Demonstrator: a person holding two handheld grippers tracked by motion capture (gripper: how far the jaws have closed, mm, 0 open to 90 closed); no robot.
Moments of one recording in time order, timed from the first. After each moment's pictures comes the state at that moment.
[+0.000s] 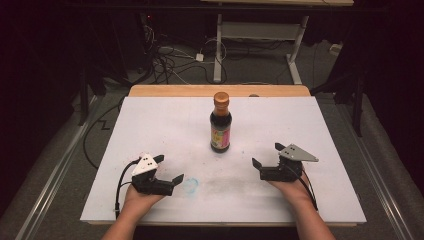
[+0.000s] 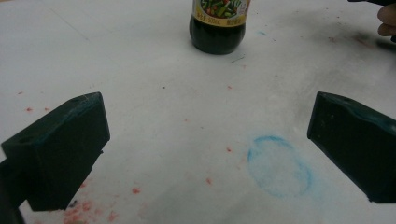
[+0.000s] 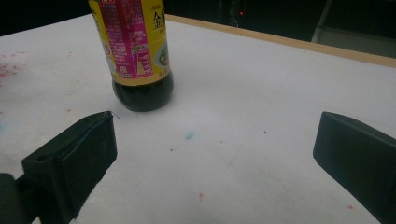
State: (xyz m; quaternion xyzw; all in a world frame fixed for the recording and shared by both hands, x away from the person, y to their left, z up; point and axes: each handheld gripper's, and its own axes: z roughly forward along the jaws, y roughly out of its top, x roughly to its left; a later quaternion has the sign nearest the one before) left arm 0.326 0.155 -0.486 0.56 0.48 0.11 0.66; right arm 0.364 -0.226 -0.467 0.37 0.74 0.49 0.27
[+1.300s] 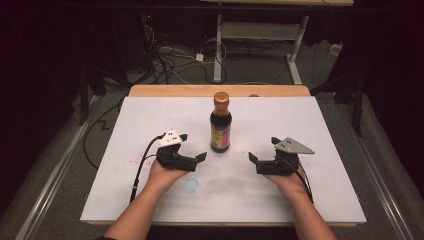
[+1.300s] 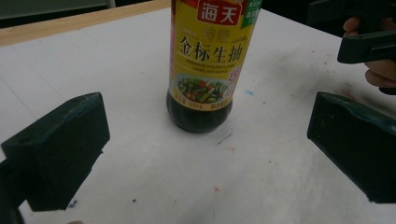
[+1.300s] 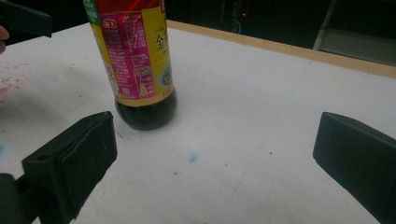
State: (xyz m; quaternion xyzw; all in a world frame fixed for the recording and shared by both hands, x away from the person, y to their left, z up) left arm 0.384 0.097 -0.451 0.56 0.46 0.07 0.68; right arm 0.376 -0.214 -0.454 0.37 0.74 0.50 0.27
